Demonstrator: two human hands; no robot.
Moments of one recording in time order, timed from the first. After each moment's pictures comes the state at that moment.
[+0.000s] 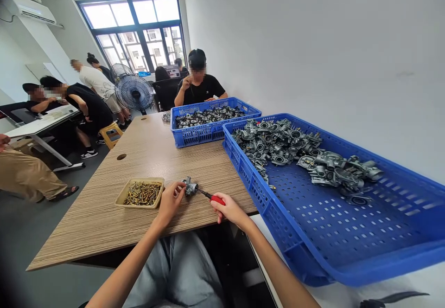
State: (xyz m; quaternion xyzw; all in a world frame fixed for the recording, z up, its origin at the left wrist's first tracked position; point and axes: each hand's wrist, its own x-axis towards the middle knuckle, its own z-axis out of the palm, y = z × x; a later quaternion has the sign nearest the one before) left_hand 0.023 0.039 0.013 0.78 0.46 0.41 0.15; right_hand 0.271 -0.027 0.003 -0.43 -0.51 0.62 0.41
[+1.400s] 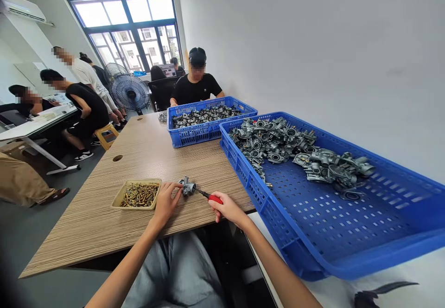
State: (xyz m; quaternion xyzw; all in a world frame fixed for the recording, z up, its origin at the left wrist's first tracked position) left_hand 0.016 0.039 0.015 0.81 0.45 0.38 0.07; right_hand 0.273 -0.025 0.001 -0.43 -0.51 0.62 0.42
